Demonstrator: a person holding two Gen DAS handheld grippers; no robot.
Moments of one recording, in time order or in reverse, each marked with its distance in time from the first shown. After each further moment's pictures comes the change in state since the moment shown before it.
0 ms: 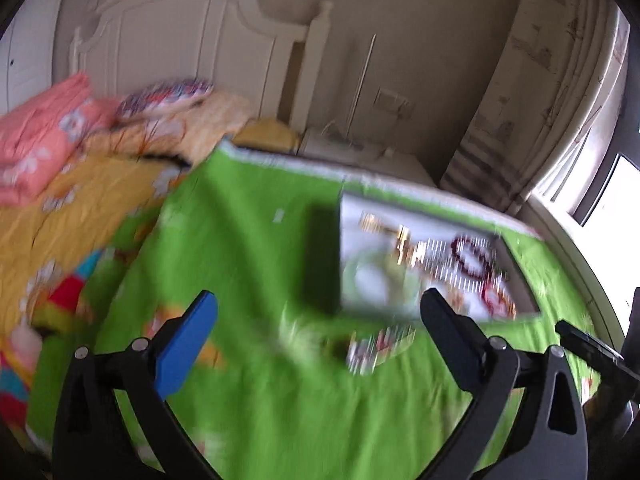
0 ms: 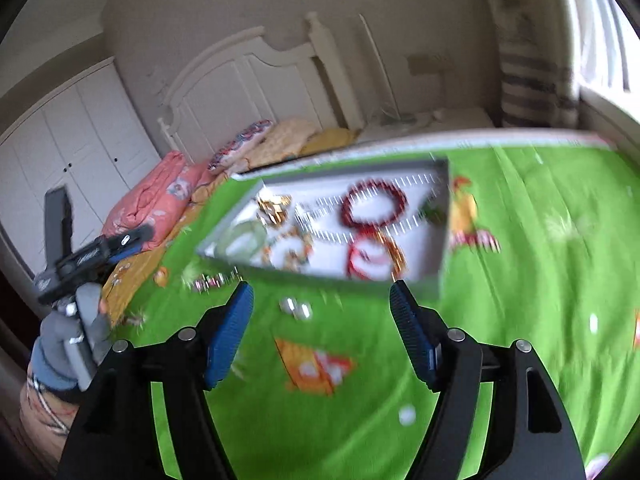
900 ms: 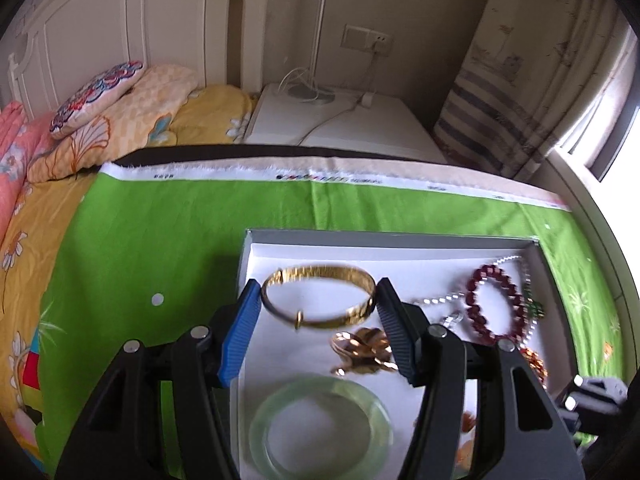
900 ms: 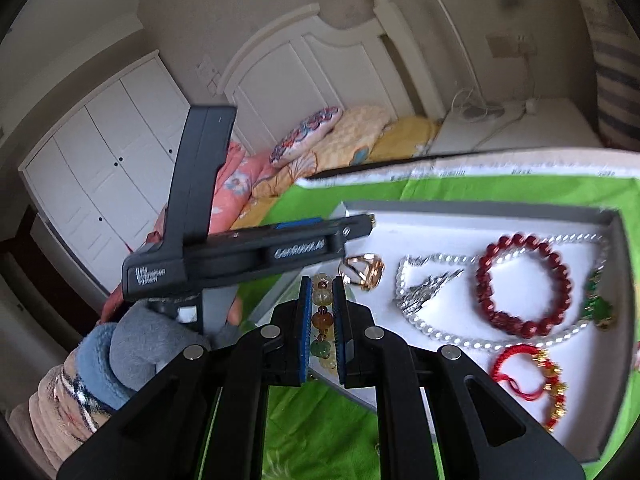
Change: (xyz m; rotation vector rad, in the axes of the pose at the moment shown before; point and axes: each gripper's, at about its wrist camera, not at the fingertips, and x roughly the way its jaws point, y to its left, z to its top) left arm 0.173 -0.081 0.094 0.149 0.213 -0.004; right arm 0.129 0.052 0.079 -0.044 0.081 0.274
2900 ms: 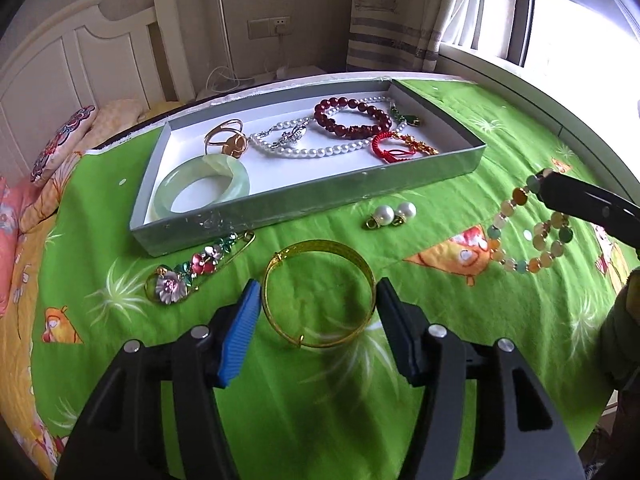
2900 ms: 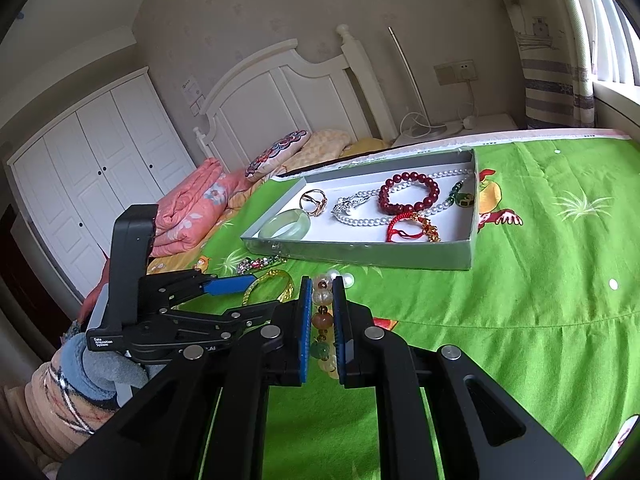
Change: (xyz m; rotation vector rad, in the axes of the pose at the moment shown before) left arm -0.089 -0.073 -0.180 0.323 -0.007 -0.059; right arm -0.146 0.006 -0.114 -0.019 -0.154 -0.140
